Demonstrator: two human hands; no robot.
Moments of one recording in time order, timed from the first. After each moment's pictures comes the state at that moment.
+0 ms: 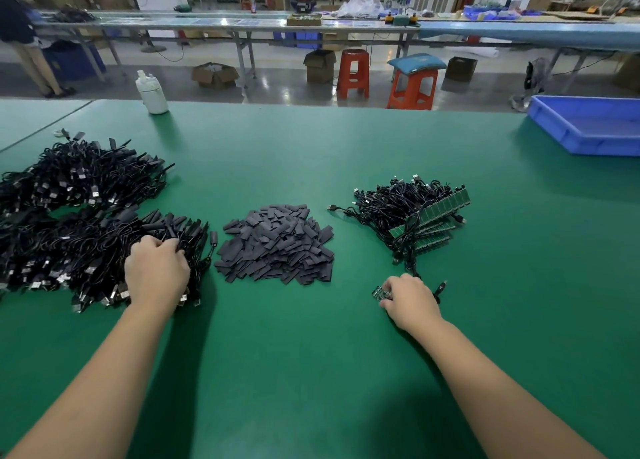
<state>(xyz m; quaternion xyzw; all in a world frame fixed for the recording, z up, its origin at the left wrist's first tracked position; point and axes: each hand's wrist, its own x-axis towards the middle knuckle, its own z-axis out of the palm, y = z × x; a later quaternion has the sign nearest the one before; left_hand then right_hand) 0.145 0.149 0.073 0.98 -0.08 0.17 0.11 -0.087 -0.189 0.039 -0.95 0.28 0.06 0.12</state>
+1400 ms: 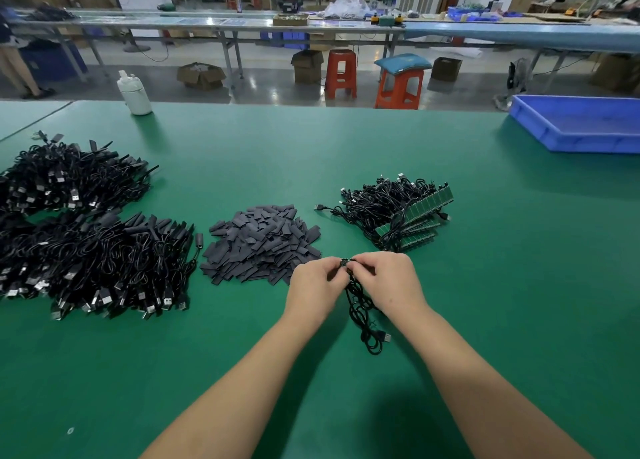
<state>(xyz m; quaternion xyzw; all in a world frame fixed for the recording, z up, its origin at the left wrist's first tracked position) -0.012 -0.040 0.081 0.85 -0.28 -0.07 0.44 -0.087 -0.164 0.095 -0.92 0.22 -0.18 0.27</state>
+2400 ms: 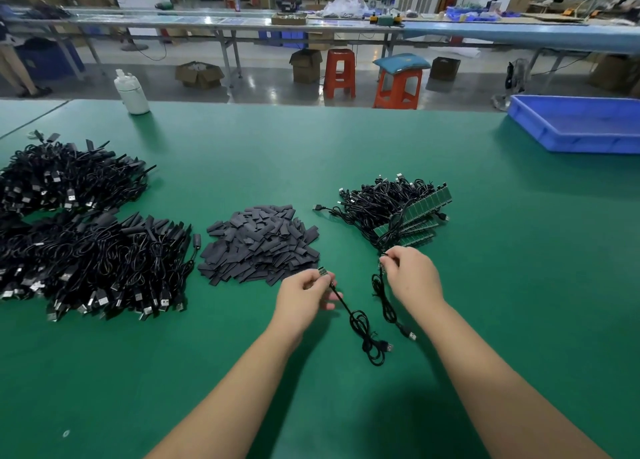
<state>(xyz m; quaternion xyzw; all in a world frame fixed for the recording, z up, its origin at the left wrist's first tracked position) -0.007 -0.027 0.052 0.69 -0.11 -0.27 0.66 -0.089 -0.211 0.075 -0.90 0.36 -0.13 0.21</state>
